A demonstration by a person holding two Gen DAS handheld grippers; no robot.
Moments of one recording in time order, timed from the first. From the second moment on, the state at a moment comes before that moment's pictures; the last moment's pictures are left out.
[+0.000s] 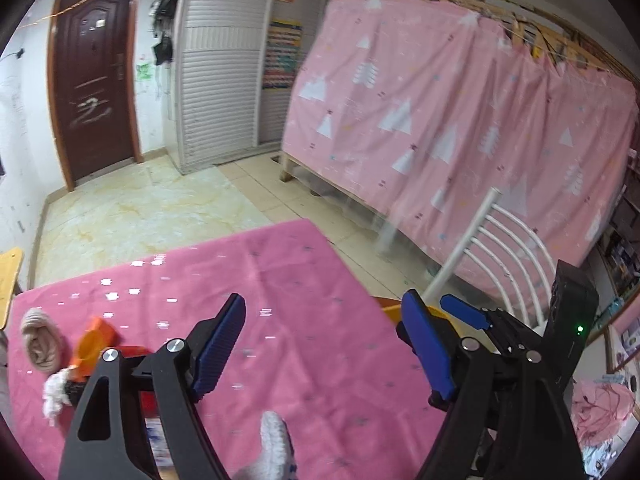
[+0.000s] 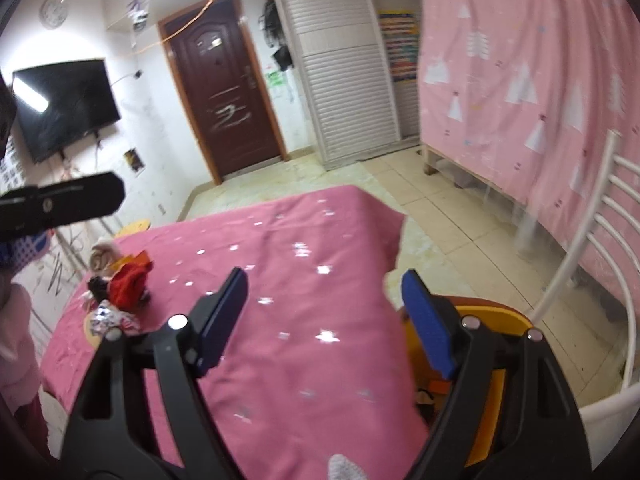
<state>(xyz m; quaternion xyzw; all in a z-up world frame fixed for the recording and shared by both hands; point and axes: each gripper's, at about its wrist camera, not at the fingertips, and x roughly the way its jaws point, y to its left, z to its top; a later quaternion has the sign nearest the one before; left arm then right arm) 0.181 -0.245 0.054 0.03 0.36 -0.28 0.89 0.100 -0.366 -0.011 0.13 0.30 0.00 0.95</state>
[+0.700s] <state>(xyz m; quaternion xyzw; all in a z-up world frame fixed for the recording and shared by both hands) 0.258 -0.056 0.038 0.02 0.37 -0.12 0.92 0.177 -0.216 -0.016 0.05 0.35 0.12 0.93</state>
